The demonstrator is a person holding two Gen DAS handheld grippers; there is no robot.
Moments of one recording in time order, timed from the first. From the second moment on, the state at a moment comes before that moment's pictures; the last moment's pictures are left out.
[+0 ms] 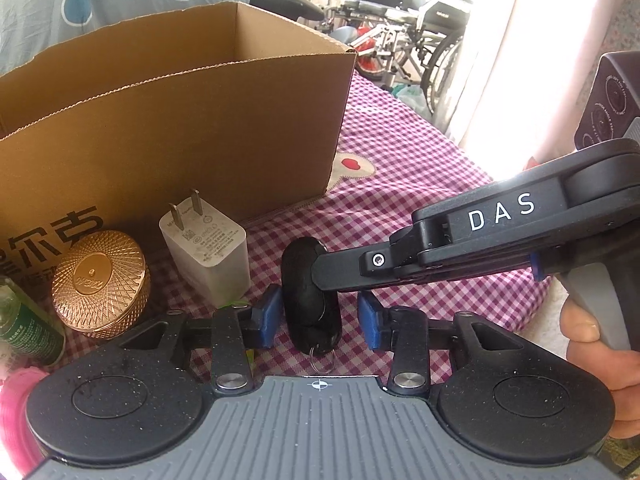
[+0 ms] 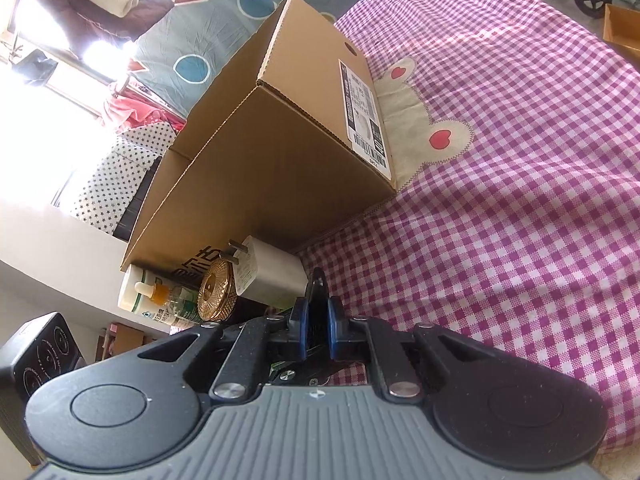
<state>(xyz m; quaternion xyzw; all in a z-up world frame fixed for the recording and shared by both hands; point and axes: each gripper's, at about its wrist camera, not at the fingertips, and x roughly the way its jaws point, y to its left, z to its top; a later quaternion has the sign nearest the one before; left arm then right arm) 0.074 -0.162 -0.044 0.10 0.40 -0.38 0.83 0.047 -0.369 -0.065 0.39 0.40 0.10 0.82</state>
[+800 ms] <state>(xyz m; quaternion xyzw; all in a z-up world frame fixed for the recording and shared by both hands) 0.064 -0.136 0.022 0.06 0.34 -0.37 0.86 0.047 -0.343 0.018 0.32 0.34 0.13 0.88</state>
